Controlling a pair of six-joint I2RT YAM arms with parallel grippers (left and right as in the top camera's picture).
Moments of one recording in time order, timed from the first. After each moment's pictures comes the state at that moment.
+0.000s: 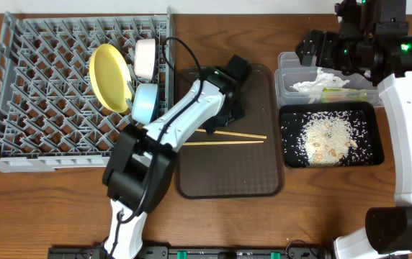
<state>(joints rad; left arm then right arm) -0.60 2.11 1.67 -1.00 0.02 -1.10 0.05 1.71 1.84 -1.06 -0.25 0.22</state>
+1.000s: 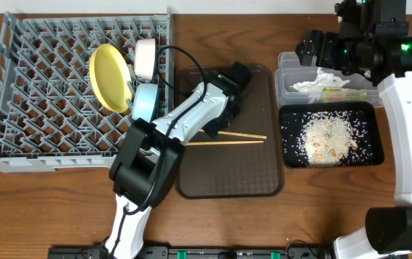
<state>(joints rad) -0.61 2.15 1.65 -0.97 -0.07 -1.40 0.05 1.71 1.84 -1.06 -0.25 0.22</state>
